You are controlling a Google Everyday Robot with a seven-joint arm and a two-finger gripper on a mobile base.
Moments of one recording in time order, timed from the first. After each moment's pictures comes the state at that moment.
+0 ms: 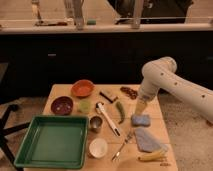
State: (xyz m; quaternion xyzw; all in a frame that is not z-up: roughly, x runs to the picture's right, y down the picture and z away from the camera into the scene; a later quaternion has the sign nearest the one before) arm 0.180 0.076 0.746 -0.31 0.01 0.20 0.93
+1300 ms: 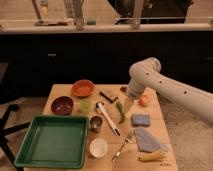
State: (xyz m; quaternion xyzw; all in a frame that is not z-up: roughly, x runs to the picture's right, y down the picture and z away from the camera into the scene) arm 0.126 0.070 0.774 -0.29 0.01 0.24 0.92
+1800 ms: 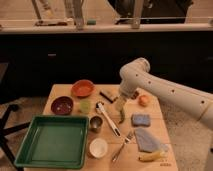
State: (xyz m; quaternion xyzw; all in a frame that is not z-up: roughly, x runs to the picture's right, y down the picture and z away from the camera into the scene) arm 0.104 0.064 0.803 -0.28 0.00 0.26 0.92
